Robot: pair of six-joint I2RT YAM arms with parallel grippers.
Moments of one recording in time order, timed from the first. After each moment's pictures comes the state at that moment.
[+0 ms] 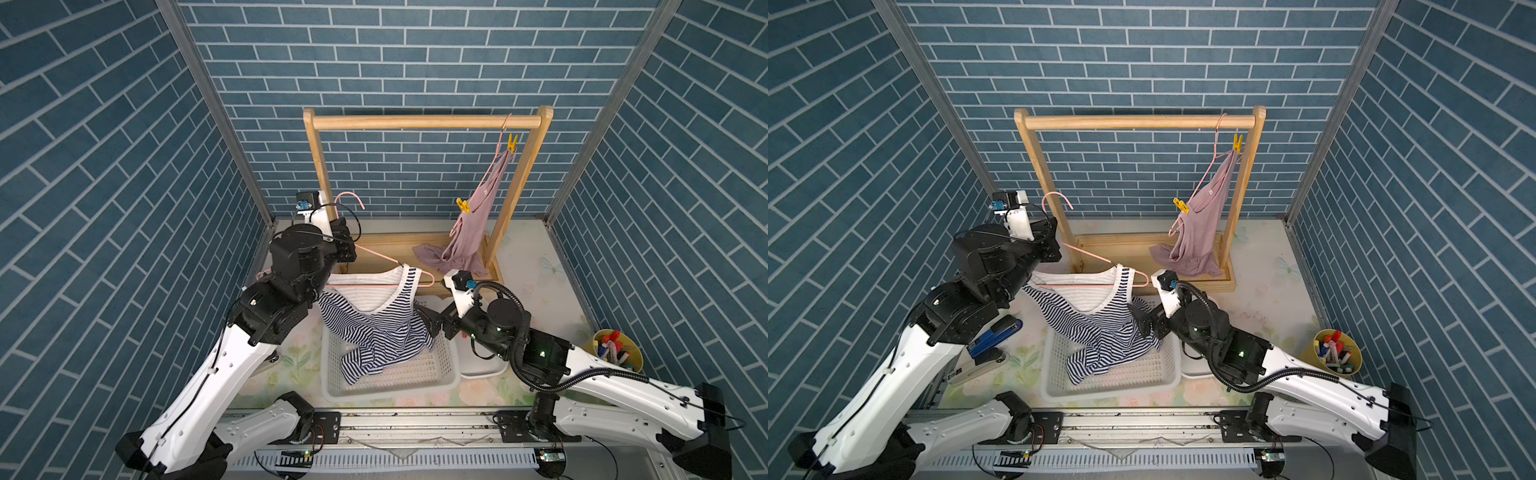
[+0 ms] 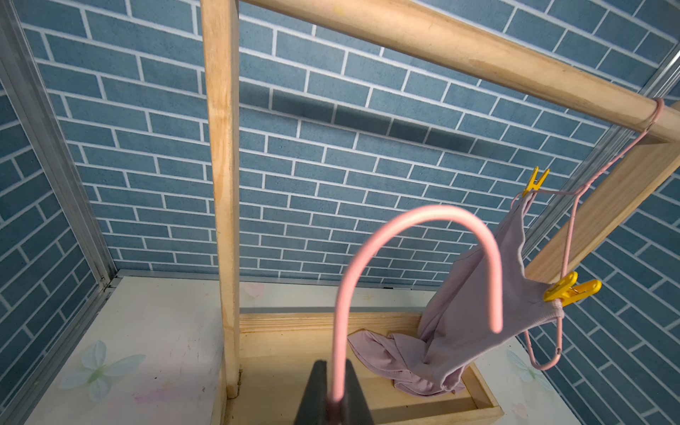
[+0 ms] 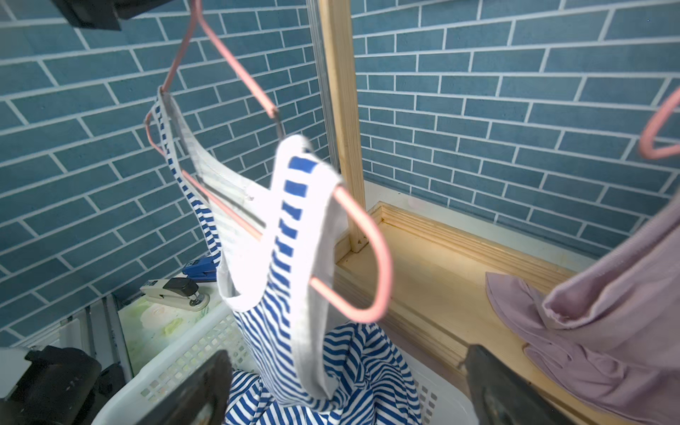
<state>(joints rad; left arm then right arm) -0.62 1.05 1.42 -0.52 -0.41 -0.32 1.18 0.97 0.80 0.00 0.31 0.12</state>
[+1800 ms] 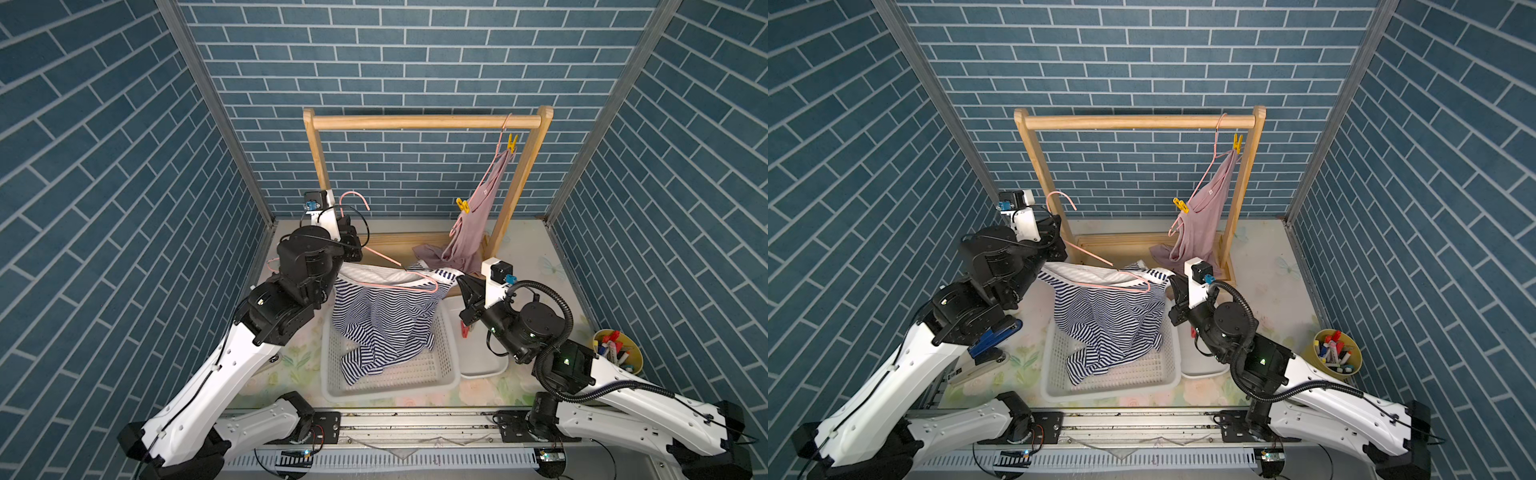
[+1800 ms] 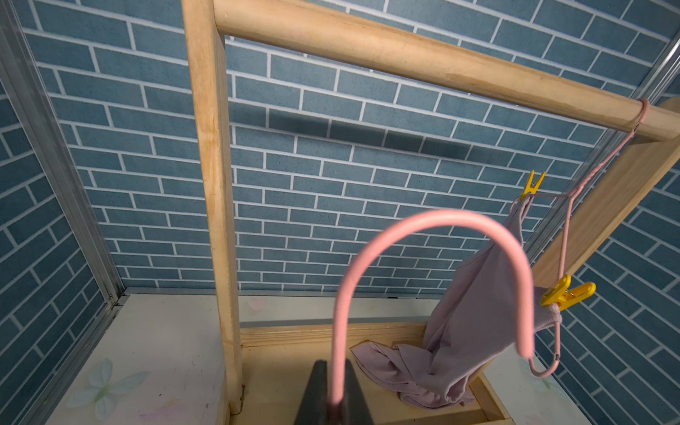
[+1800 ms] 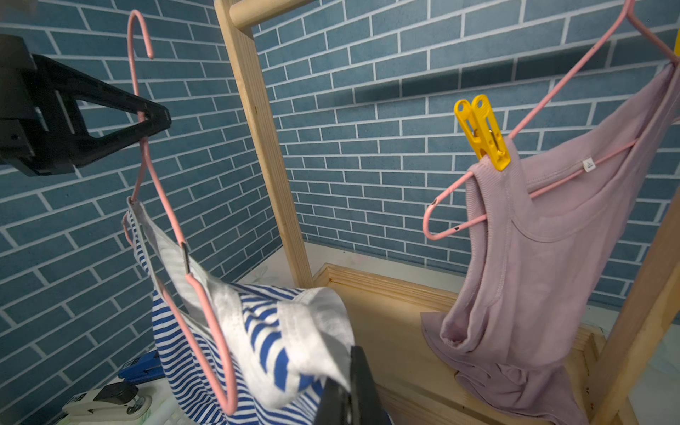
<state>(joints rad) -0.69 1.07 1.42 -0.48 -0.51 -0.27 1.11 0.81 0.78 0.04 0.47 0.16</state>
